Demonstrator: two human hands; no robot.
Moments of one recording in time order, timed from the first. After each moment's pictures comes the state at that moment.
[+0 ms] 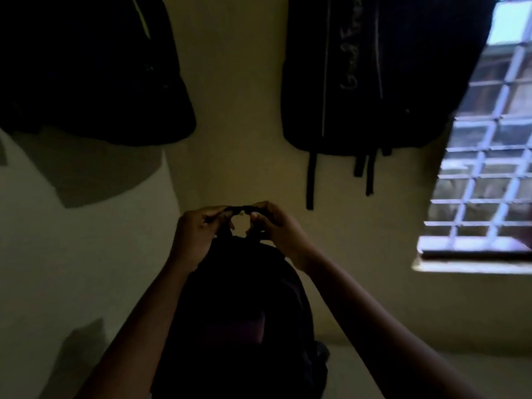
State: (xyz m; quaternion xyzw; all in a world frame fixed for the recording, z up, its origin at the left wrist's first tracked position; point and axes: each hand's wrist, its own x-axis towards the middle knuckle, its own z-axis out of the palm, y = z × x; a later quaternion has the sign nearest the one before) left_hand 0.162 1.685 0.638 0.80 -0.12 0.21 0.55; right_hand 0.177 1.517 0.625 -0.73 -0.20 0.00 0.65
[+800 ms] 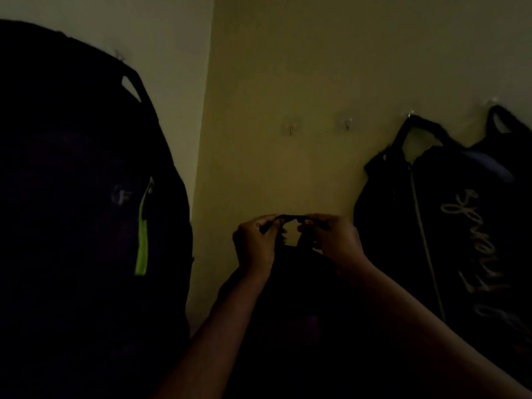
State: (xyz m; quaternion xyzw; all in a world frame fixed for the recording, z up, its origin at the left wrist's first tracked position) left_hand 0.530 1.630 0.952 0.63 -0.16 0.55 0.53; right_hand 0.540 1.508 0.963 -0.69 -0.24 -0.35 0.59
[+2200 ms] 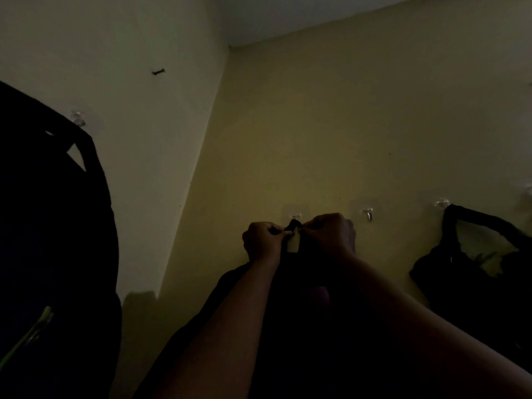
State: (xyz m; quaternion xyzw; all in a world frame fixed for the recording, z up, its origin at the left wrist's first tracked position) left_hand 0.649 1.640 1.179 0.62 -0.19 0.61 0.47; right_hand 0.640 1.527 1.177 -0.65 -0.17 -0.61 0.43
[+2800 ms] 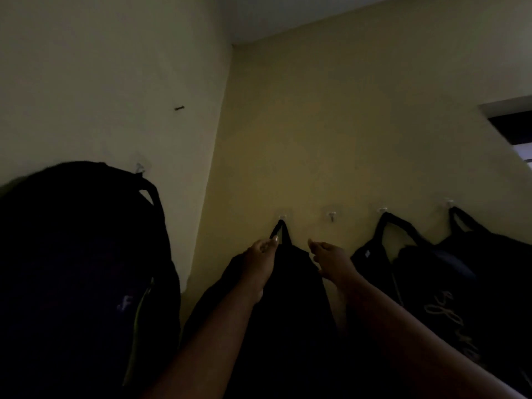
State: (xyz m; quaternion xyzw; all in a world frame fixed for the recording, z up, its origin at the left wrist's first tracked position) left_hand 0.486 1.621 1.071 0.68 -0.20 0.39 0.59; right_hand 0.499 1.484 1.072 -0.70 -0.23 -0.36 0.57
